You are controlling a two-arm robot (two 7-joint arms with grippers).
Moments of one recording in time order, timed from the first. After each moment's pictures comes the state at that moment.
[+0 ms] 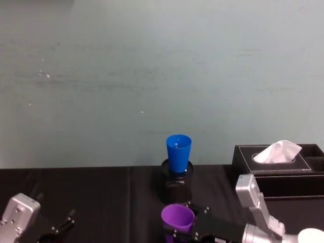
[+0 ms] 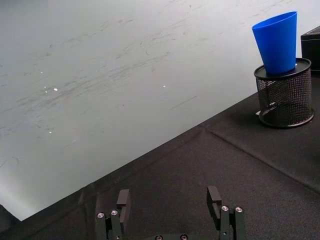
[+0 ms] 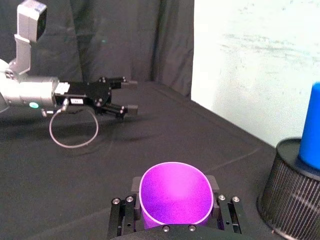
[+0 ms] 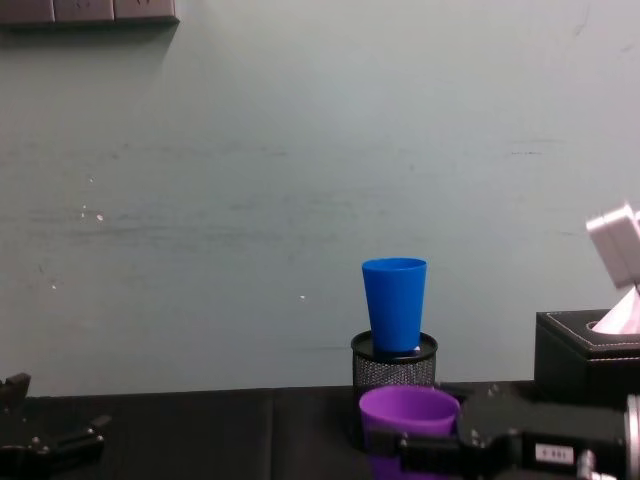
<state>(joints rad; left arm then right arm) -0.20 0.60 0.45 -1.41 -0.25 -0.12 0.03 0.56 0.35 -0.54 -0.96 0.45 -0.23 0.89</state>
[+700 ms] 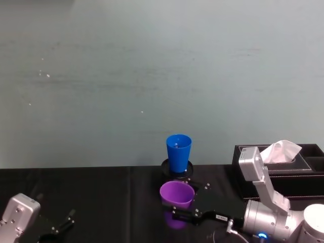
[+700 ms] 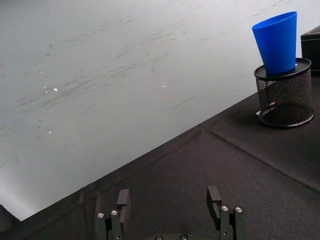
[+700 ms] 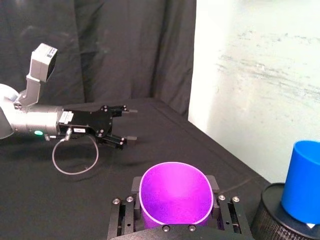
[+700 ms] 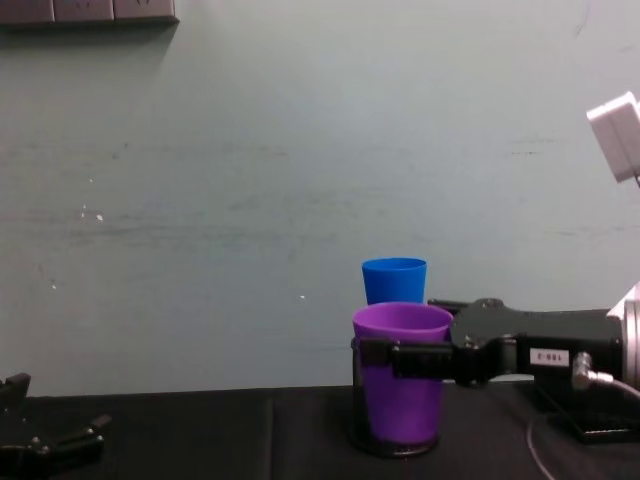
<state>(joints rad) -0.20 0.60 0.45 -1.41 -0.25 -0.12 0.03 0.58 0.42 -0.55 -1.15 0.49 -0.12 0.84</state>
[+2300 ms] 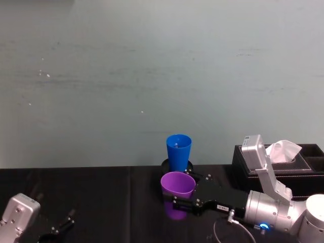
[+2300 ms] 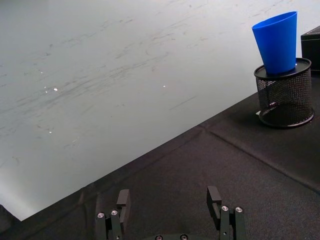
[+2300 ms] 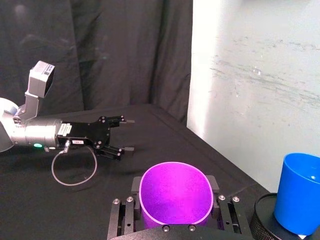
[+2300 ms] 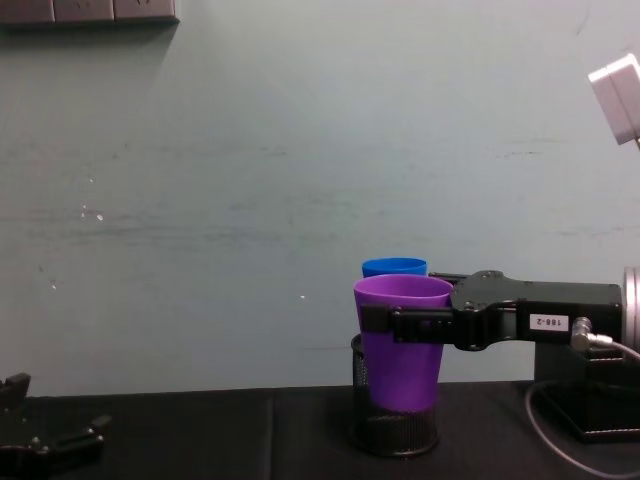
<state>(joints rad) -0.20 0.60 0.45 -1.41 -0.25 -0.12 0.03 0.61 0.43 -0.56 -1.17 0.53 -0.08 0.83</state>
